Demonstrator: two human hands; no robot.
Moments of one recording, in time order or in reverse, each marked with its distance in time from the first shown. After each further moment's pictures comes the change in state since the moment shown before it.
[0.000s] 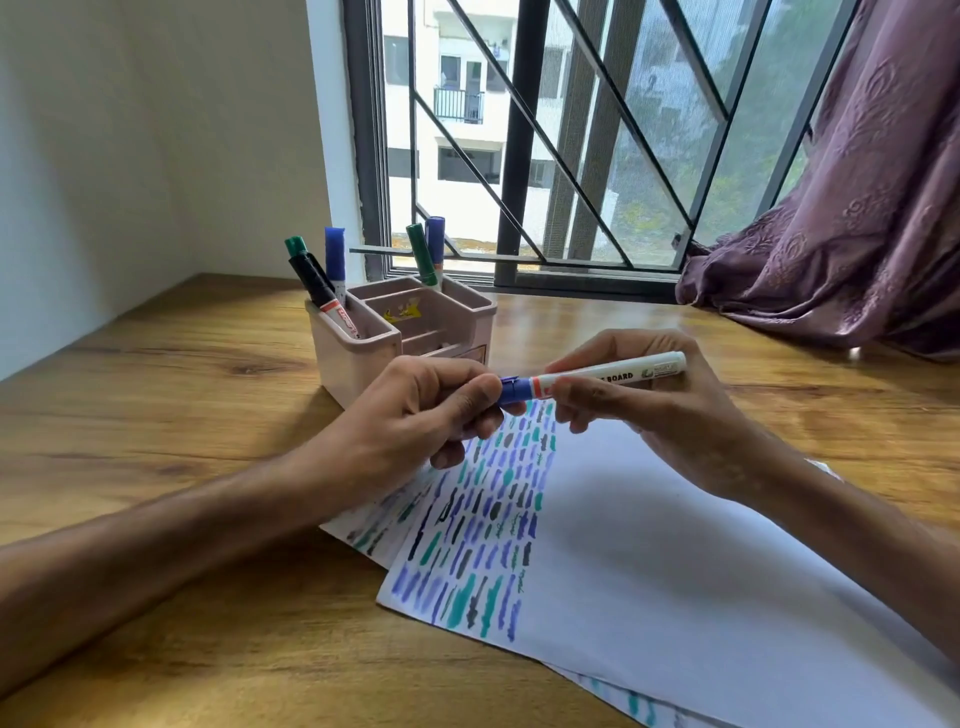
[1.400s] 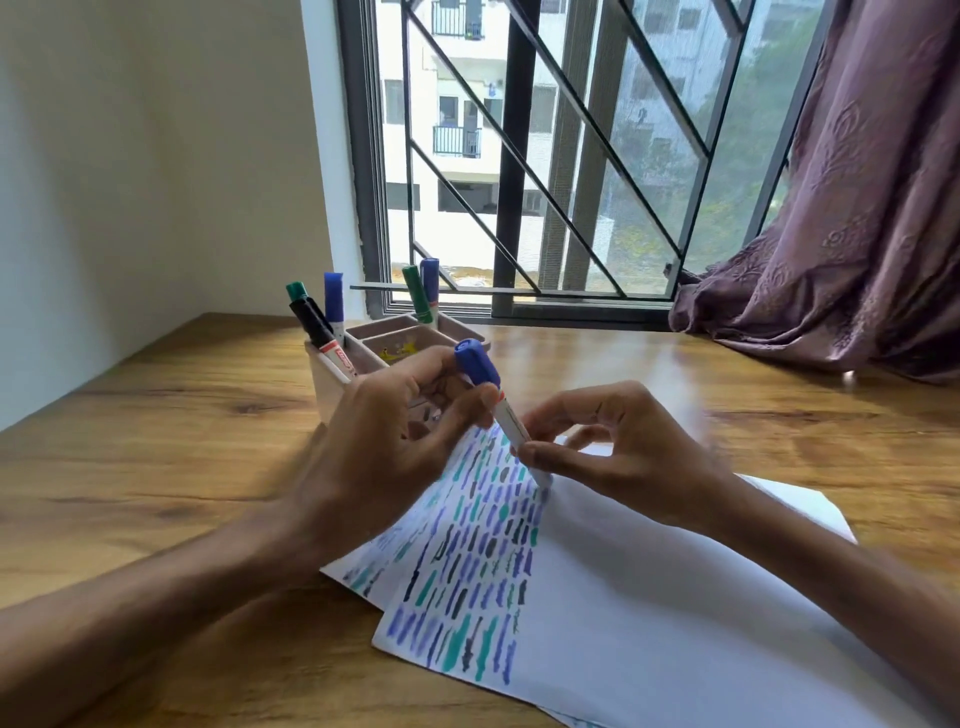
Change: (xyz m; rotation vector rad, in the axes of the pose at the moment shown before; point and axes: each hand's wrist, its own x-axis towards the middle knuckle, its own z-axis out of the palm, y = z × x) left_hand -0.002 0.012 0.005 0.417 0.380 0.281; right_hand 0.005 0.017 0.001 -0.483 -0.093 -0.073
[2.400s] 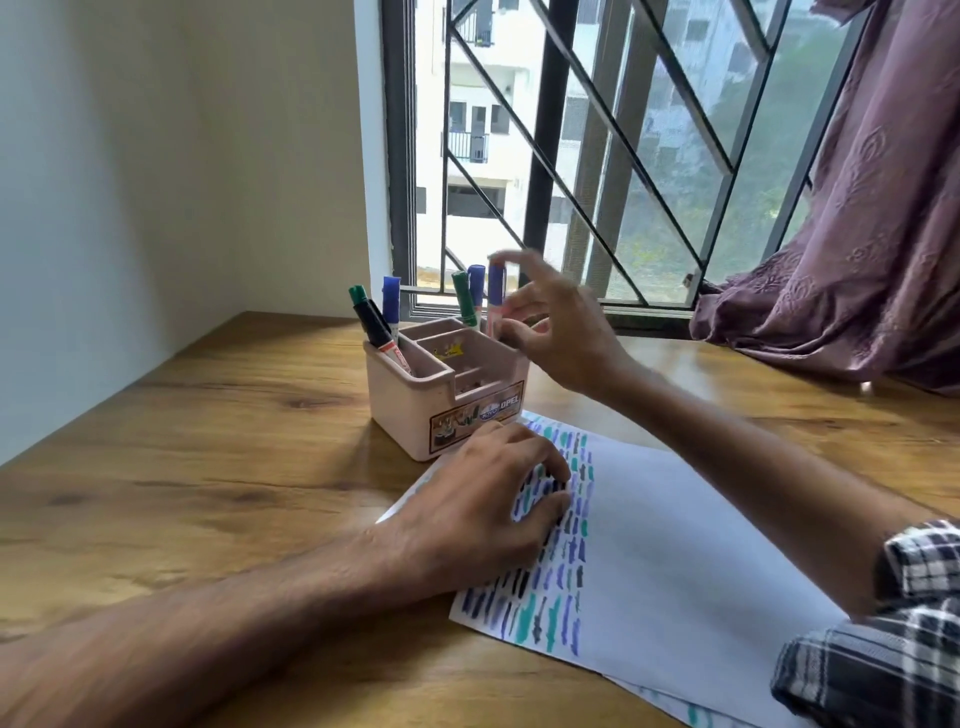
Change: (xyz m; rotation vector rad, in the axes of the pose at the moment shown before) left_hand -0.021 -0.009 0.016 0.332 -0.388 -0.020; right_hand 0.121 -0.024 0.023 -0.320 0.261 -0.125
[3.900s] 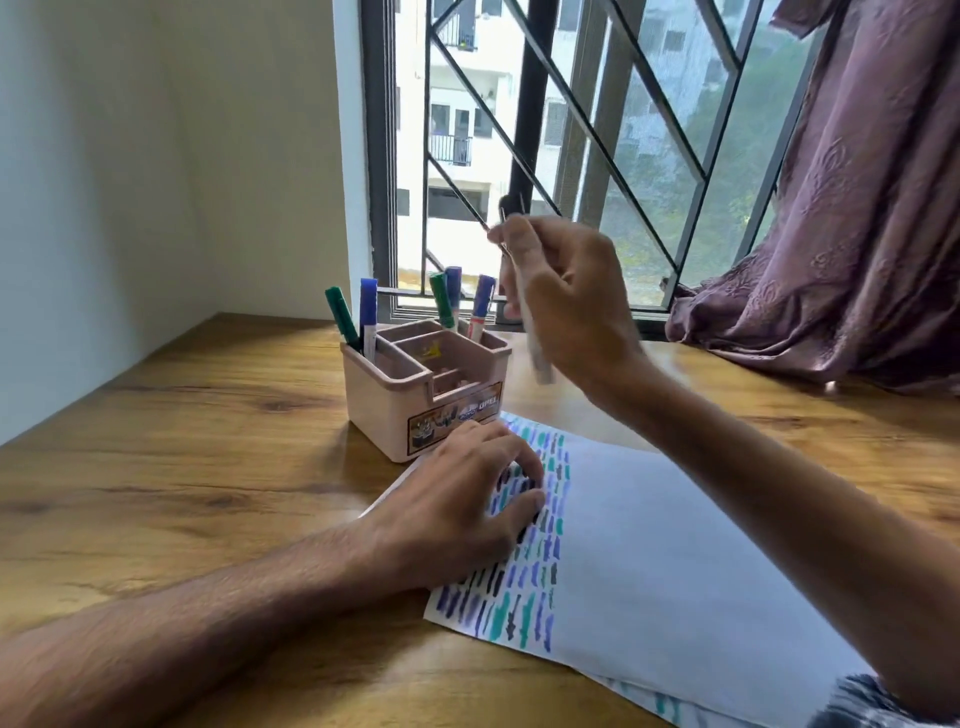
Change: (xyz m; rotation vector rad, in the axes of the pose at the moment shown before) left_hand 0.001 -0.003 0.002 -0.032 -0.009 0.019; right_hand -0.011 -0.062 -0.028 0.247 0.295 0.131
